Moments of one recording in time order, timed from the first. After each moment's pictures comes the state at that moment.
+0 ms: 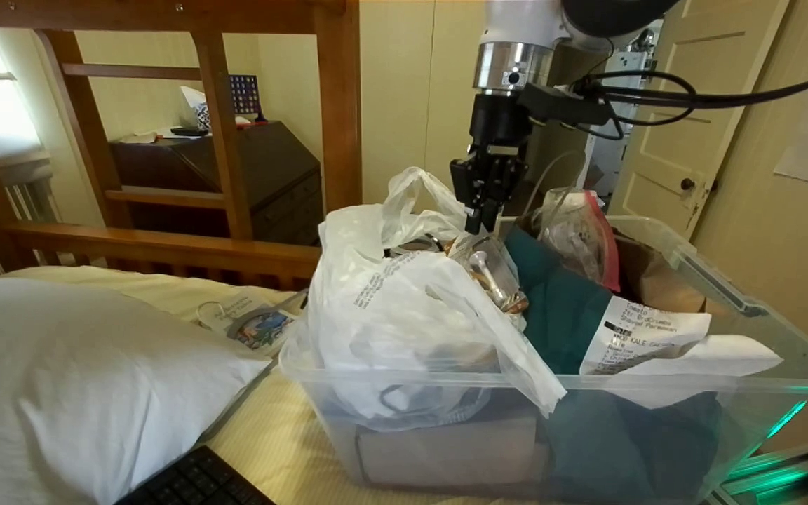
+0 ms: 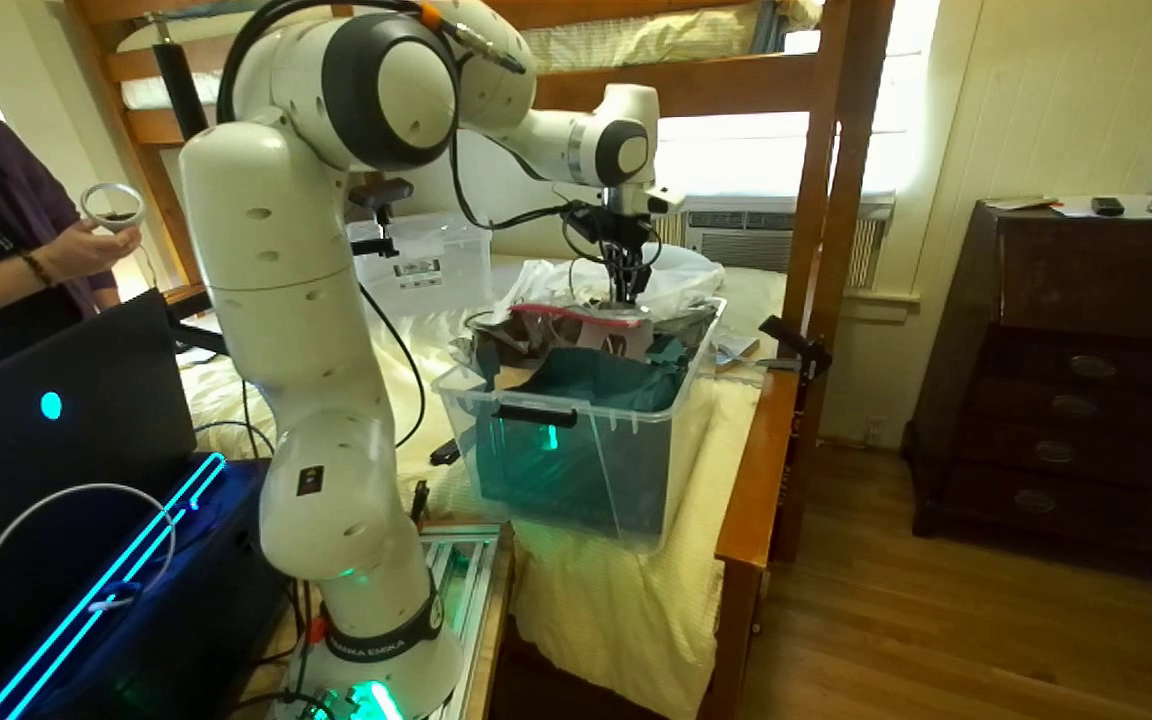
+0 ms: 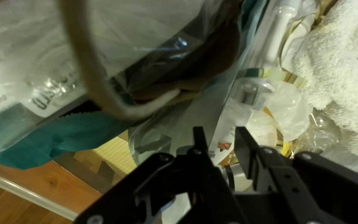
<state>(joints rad) 0.34 0.03 0.64 -1.96 0.04 2.05 0.57</state>
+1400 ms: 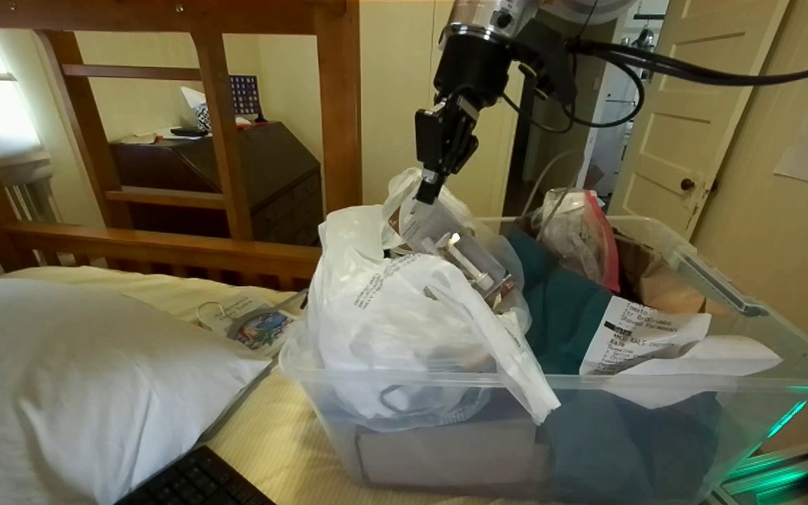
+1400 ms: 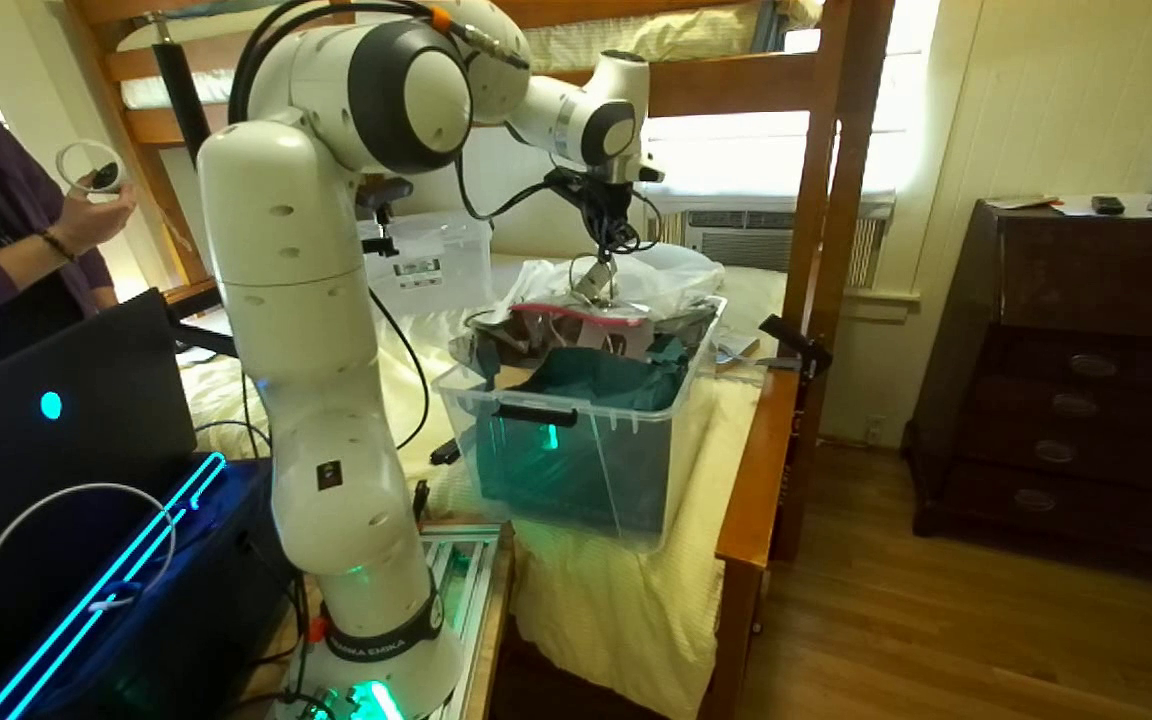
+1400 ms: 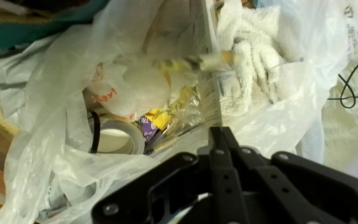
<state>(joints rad) 0.49 0.07 0.57 -1.84 0.23 2.15 0.25</state>
